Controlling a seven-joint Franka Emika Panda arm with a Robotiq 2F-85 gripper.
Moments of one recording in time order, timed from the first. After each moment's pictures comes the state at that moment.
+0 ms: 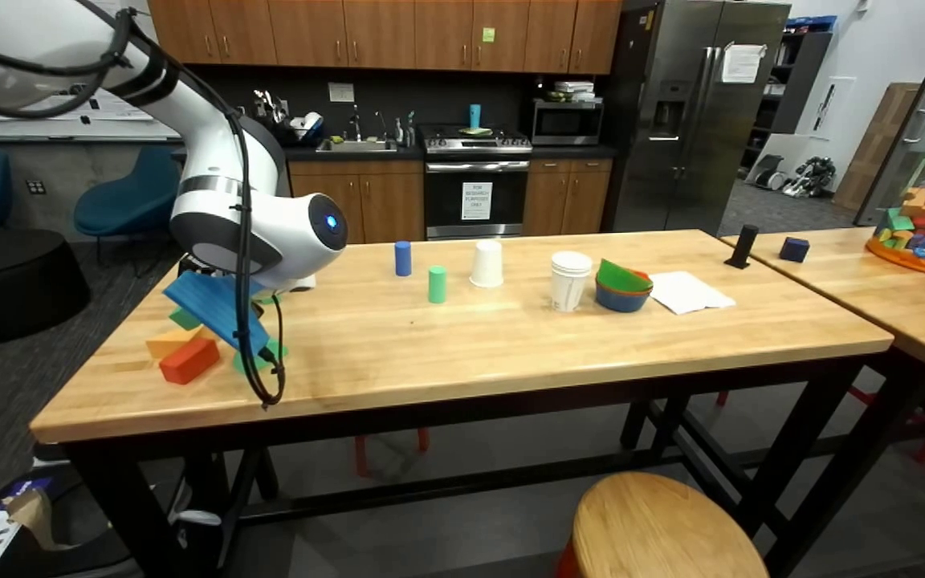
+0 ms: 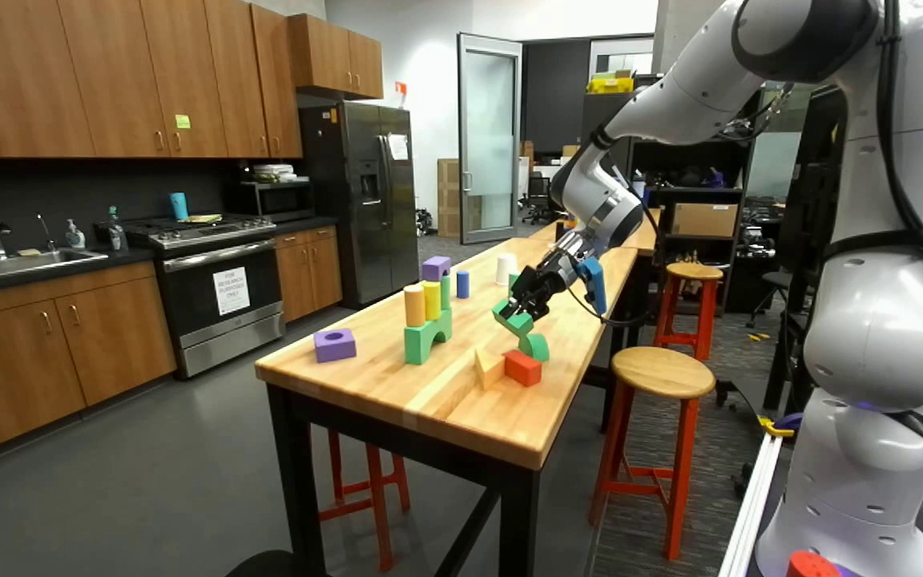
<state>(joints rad) -0.24 0.11 -0.24 -2.29 1.09 1.88 -1.09</state>
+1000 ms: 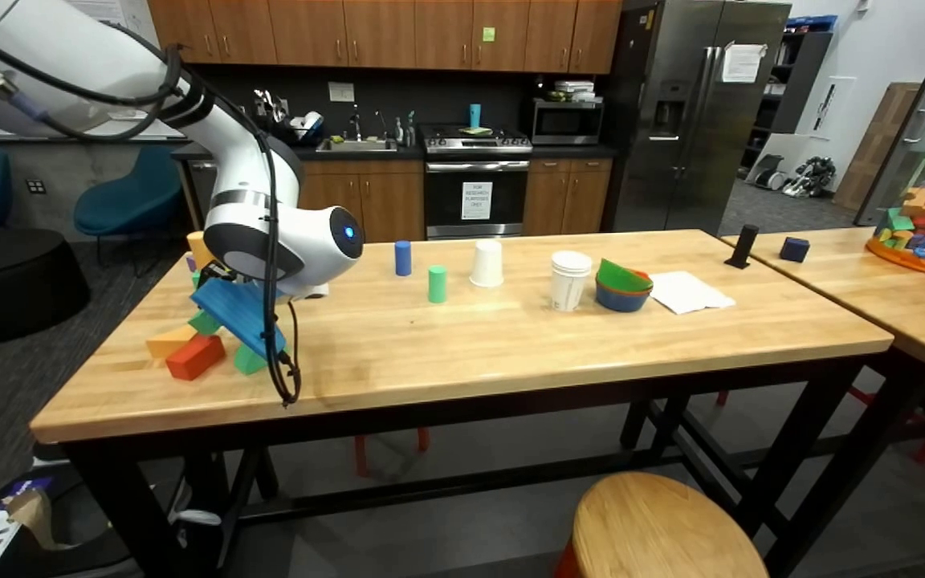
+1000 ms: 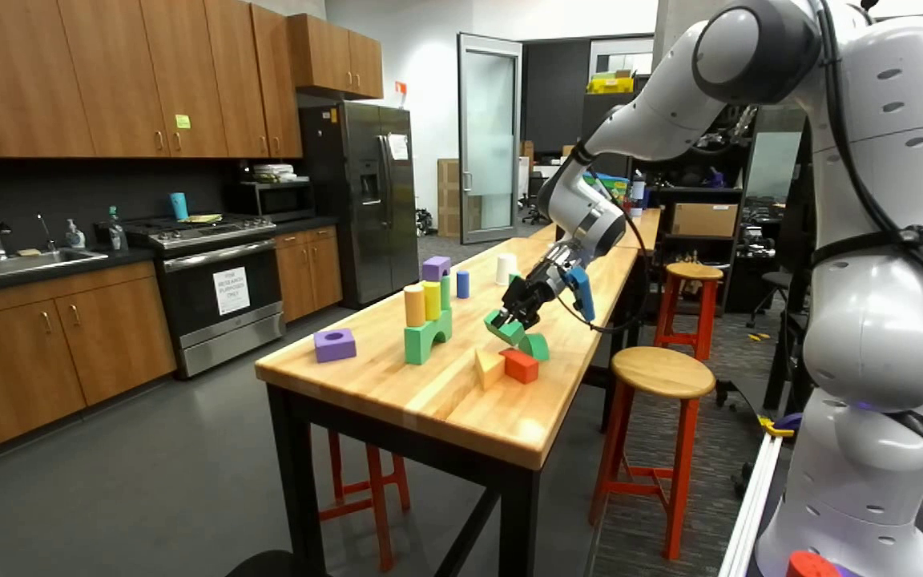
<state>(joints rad) -0.24 0.24 -0.23 -2.18 1.09 1.86 -1.09</state>
